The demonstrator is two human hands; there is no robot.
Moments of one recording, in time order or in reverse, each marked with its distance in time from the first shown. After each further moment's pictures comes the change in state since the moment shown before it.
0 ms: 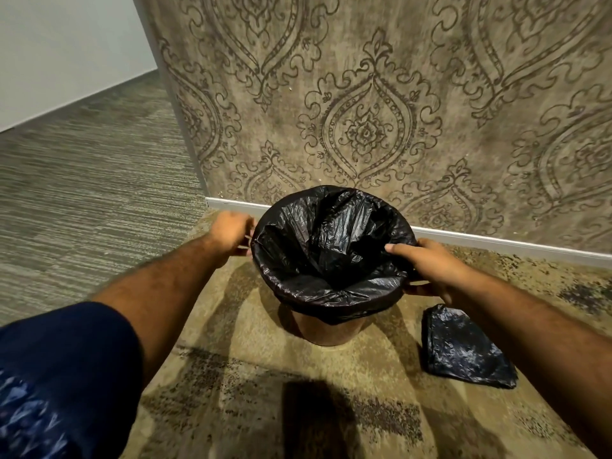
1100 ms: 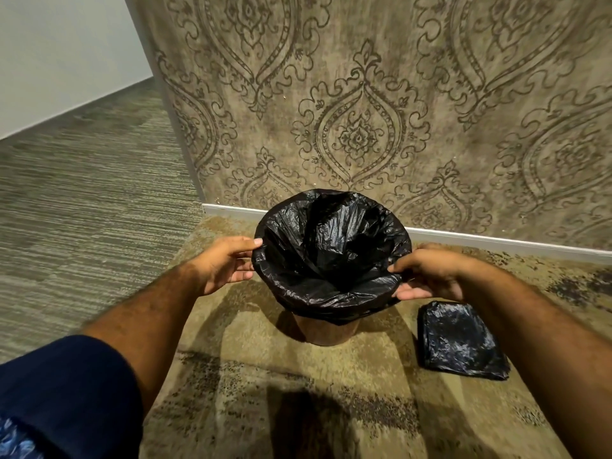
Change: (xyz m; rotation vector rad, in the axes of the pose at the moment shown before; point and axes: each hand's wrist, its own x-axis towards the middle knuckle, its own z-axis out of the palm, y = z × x) left_hand -0.028 -0.030 -0.021 -0.183 -0.354 -0.079; right_hand -0.005 -0.006 -0.016 -0.034 -0.143 0.261
